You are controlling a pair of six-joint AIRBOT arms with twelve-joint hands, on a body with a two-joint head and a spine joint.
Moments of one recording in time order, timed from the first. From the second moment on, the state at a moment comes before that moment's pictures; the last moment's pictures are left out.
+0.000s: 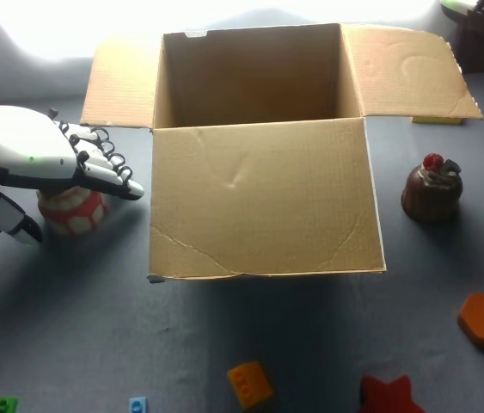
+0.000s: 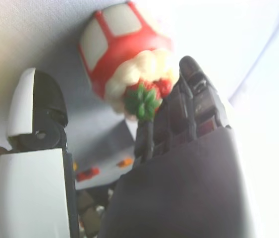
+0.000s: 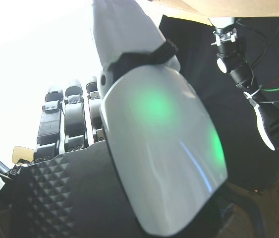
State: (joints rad) left arm 0.46 -1.25 1.94 1.59 -0.82 -0.33; right arm -0.27 -0.55 0.74 0.08 0.58 -1.28
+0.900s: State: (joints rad) left arm 0.47 -1.28 1.97 1.54 -0.84 -0.33; right arm -0.27 -0.55 0.74 0.08 0.58 -1.28
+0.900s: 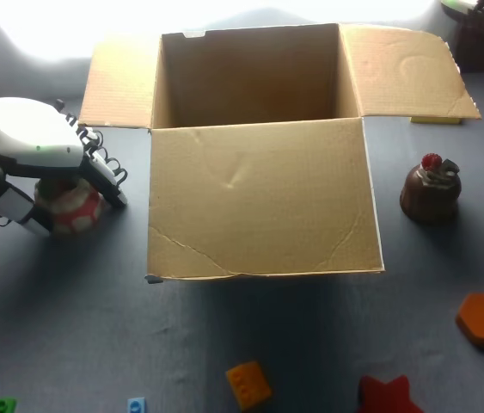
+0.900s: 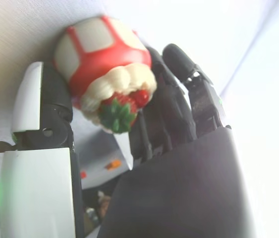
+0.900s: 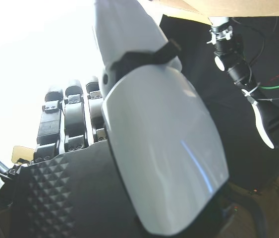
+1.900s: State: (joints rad) left arm 0.17 -1.10 1.88 1.86 -0.96 -0.44; right arm -0.27 -0.55 0.74 0.08 0.58 -1.28
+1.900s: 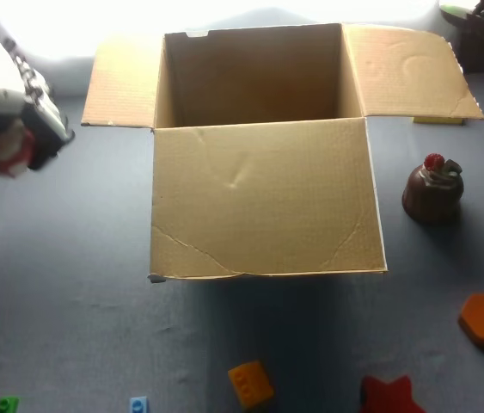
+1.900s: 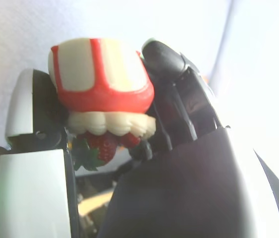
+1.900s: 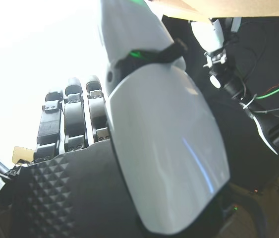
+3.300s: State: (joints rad) left arm -0.29 -1.27 1.81 2.23 -1.10 -0.55; right arm -0.26 -0.73 0.96 1.17 0.29 -1.63
